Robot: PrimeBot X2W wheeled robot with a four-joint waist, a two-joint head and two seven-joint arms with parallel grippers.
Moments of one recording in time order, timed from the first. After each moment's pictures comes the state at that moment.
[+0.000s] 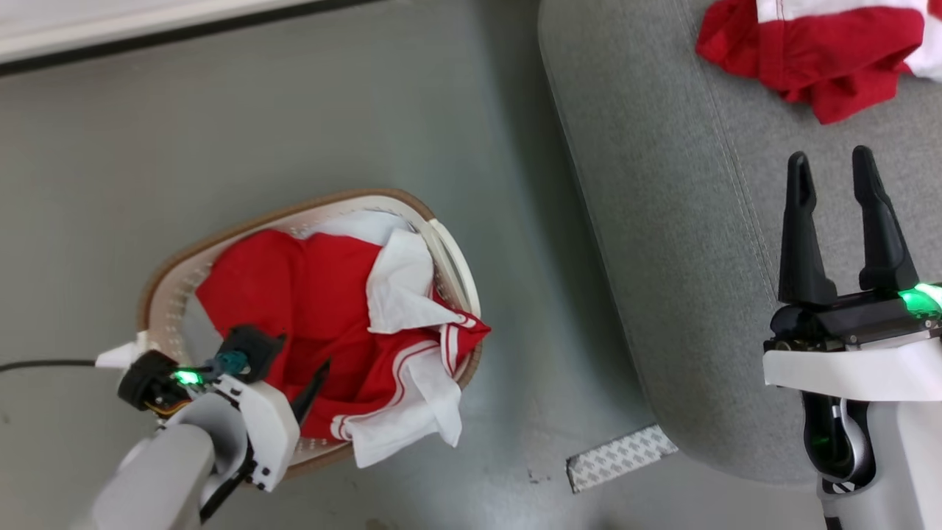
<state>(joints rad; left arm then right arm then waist) -0.61 0.44 -0.68 0.69 -0.34 -0.13 -0.07 -0.41 -0.05 0.08 0.03 0.40 0.13 -0.26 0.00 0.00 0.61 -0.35</state>
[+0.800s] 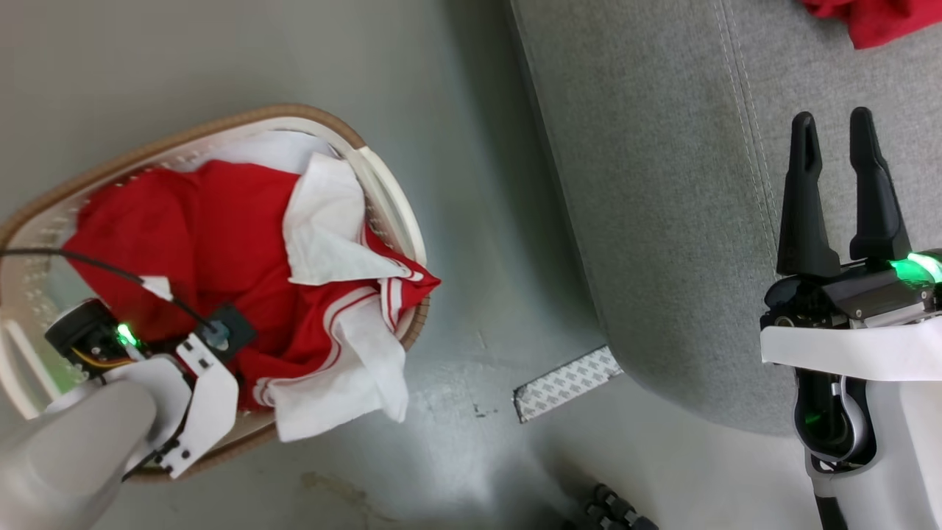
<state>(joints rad) -0.92 0.70 -1.28 0.66 -0.50 -0.13 0.19 -0.47 -0.05 0.12 0.00 0.53 0.13 -0.26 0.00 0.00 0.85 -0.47</state>
